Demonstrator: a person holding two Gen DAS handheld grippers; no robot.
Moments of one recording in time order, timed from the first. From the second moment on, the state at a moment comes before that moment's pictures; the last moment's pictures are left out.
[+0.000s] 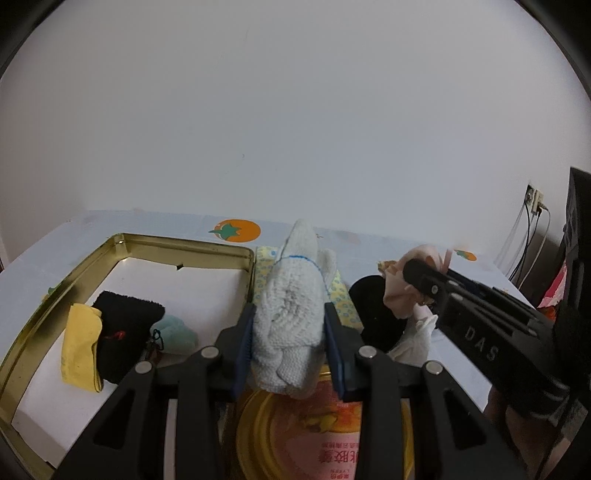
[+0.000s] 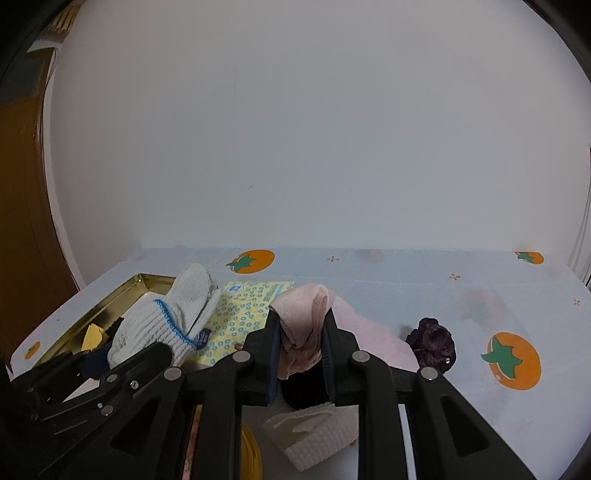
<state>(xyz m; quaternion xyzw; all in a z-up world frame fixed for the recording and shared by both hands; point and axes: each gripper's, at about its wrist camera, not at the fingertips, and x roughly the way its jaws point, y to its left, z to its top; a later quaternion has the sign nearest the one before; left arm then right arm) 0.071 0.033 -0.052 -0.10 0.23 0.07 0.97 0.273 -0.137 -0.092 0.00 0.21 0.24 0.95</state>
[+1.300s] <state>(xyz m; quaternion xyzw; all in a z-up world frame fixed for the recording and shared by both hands) 0.039 0.170 -0.022 -0.10 0.25 0.13 0.95 0.252 -0.003 -0.056 -0.06 0.24 0.34 0.91</state>
